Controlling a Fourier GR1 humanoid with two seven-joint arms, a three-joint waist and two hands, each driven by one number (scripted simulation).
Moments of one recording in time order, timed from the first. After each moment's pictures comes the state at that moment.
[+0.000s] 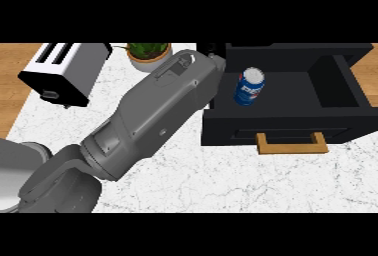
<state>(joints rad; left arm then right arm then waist) -1.44 0.00 -0.59 -0.49 1.05 0.79 -0.27 0.04 -0.09 -0.31 -2.35 0.33 0.45 0.07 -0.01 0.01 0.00</state>
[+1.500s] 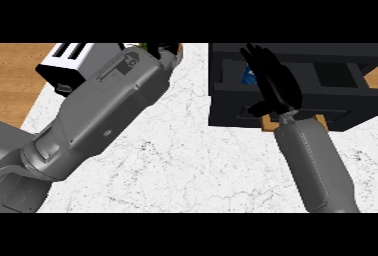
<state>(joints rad) -1.26 0.23 -0.60 -0.80 0.91 0.84 -0.06 -0.61 -0.12 0.02 -1.13 1.17 -0.12 -0.09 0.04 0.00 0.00</state>
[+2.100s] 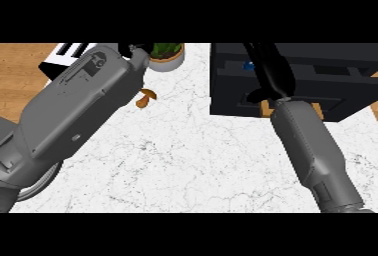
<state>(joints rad) -1.19 0.35 -0.59 -0.96 0.86 0.85 0.05 -0.81 -0.14 -0.06 -0.70 1.27 -0.44 -0.14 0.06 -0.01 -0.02</state>
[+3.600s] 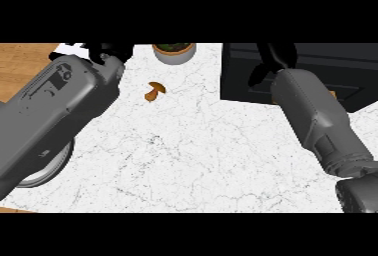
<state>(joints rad) -1.09 0.46 -0.57 -1.19 0.80 0.84 0.15 -1.19 -0.21 -0.23 -0.19 1.25 -0.56 -0.20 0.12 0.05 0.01</state>
